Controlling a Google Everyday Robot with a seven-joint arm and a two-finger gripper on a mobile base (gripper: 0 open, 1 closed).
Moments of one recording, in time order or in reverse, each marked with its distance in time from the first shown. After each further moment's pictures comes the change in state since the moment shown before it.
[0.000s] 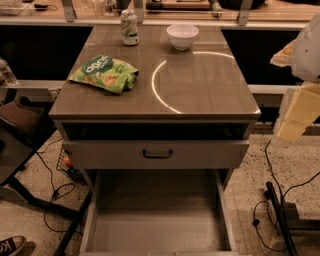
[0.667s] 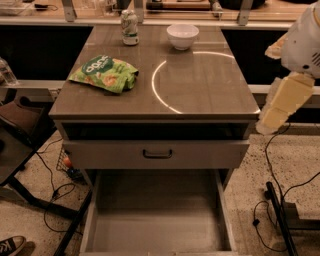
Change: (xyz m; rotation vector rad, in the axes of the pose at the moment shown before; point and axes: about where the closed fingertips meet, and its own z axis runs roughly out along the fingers) arm -0.014 -0.024 0.008 0.038 -0.056 0.053
